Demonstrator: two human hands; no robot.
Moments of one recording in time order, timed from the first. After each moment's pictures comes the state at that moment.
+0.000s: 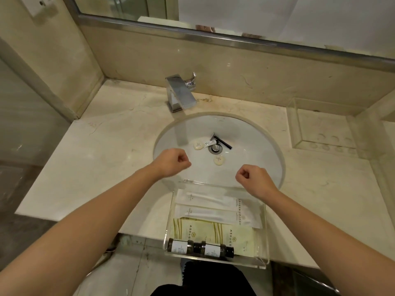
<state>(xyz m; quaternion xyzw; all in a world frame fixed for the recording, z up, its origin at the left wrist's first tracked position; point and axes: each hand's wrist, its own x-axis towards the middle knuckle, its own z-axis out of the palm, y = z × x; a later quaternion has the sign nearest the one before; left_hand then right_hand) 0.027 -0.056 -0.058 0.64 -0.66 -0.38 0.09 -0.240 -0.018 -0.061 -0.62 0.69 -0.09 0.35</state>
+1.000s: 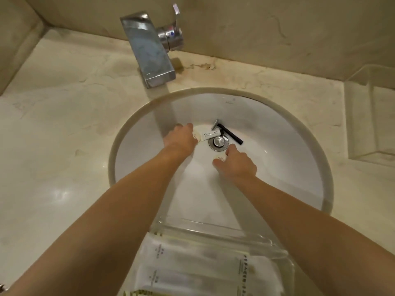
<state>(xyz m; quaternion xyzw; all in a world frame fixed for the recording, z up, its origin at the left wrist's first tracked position) -0.044 -0.204 -0.225 0.75 -0.60 -0.25 -0.04 -0.204 -0.158 -0.225 -0.57 0.75 0.06 0.32</state>
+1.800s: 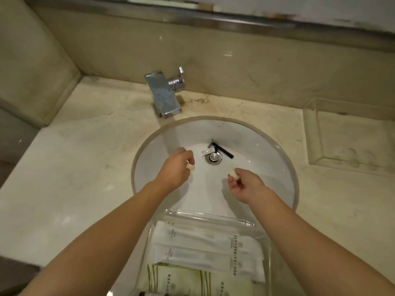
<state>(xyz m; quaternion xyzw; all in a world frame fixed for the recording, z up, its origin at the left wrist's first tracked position) -0.022 -0.121 -0.137 0.64 -0.68 -0.32 0.16 -0.228 -0.118 -0.133 0.05 0.64 -0.36 0.68</state>
